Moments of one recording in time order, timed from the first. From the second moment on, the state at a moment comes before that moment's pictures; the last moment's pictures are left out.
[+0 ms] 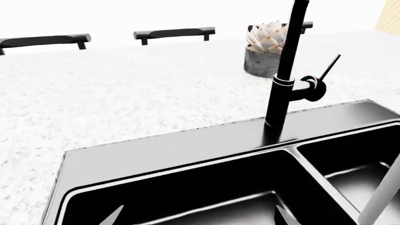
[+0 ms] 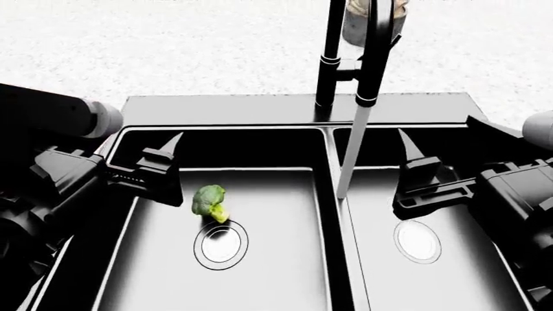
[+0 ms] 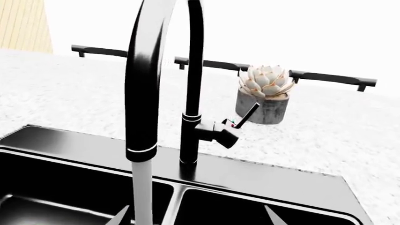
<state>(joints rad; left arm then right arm) -0.87 -1.00 0.32 0.67 -1.72 -0.79 -0.81 0.67 1.02 -0.08 -0.82 1.61 0.81 0.83</state>
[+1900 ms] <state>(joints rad) -1.10 -0.42 0.96 -0.48 -1.13 -0.91 -0.30 0.60 1.01 -0.09 -0.79 1.59 0.79 0.79</state>
